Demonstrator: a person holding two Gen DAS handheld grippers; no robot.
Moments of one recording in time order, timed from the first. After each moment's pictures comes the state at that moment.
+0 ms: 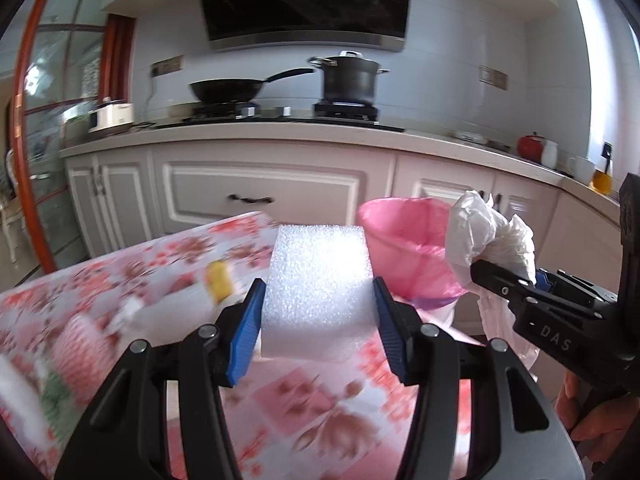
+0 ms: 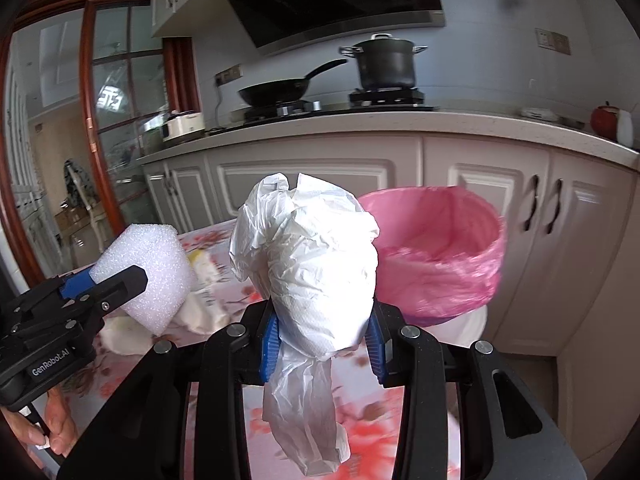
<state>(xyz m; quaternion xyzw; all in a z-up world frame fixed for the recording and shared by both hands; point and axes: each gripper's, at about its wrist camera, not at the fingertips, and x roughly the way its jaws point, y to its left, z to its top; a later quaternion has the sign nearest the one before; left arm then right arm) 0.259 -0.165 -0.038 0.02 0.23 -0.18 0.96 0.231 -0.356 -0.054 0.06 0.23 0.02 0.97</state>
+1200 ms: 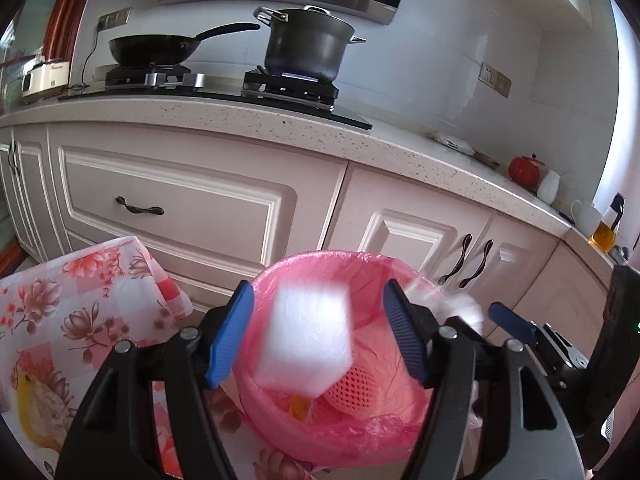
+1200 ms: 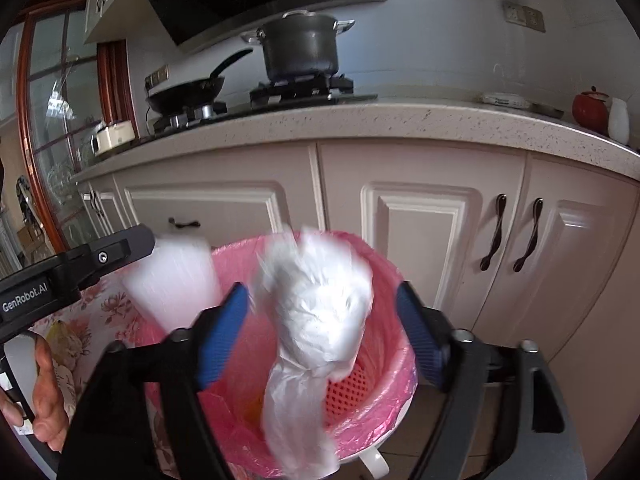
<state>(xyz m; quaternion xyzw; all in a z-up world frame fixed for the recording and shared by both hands) 0.477 -0.327 -0.034 -0.06 0.29 -0.24 0.93 0.381 -0.500 -0.062 0.08 0.24 -0.04 0.97</state>
